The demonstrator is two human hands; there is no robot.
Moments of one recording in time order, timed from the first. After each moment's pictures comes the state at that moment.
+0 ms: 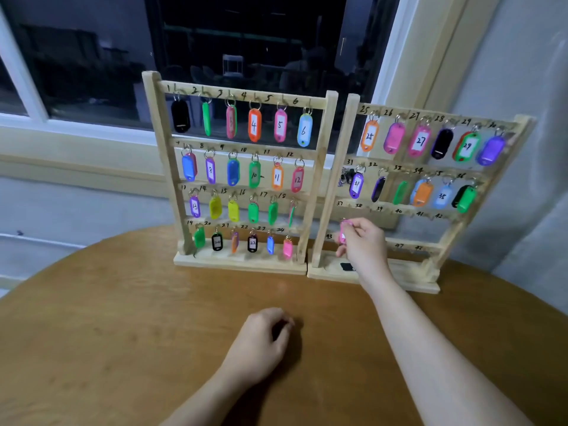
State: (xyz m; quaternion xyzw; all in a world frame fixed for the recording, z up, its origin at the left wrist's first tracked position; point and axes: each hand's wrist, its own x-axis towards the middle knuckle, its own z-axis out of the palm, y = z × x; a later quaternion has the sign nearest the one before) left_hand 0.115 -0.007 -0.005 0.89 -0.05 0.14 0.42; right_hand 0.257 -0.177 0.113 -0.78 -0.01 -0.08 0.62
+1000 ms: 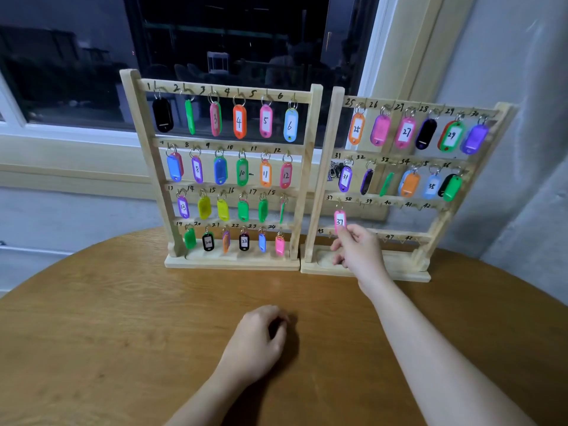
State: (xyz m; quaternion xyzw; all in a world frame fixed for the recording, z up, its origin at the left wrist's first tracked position) left_hand 0.115 -0.006 -0.008 0.91 -0.06 0.13 0.39; right_hand 0.248 -0.194 0.096 -0.79 -0.01 -0.04 0.61
